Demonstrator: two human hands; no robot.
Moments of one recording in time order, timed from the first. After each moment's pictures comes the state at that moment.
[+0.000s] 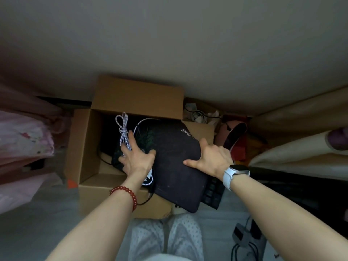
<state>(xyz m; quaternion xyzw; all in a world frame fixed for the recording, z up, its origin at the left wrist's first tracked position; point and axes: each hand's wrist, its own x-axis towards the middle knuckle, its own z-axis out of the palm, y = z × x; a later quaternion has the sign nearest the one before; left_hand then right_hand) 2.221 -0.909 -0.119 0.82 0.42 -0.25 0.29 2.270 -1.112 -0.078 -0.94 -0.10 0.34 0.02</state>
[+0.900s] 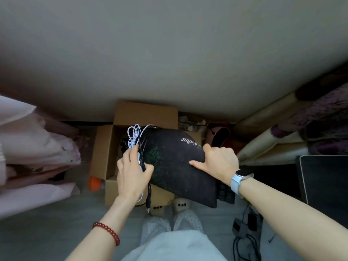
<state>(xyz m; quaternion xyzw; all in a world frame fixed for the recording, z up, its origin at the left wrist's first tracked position) 2.160 -0.897 0.045 0.92 0.23 -0.11 0.29 2.230 -1.135 0.063 -0.97 -0.18 0.16 -0.02</state>
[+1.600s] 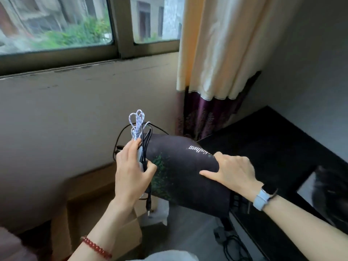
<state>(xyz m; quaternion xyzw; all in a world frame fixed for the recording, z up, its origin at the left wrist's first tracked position) 2.123 -1.021 0.297 0.87 -0.19 0.12 0.43 2.022 -1.274 0.315 -0.99 0.11 -0.07 -0.08</state>
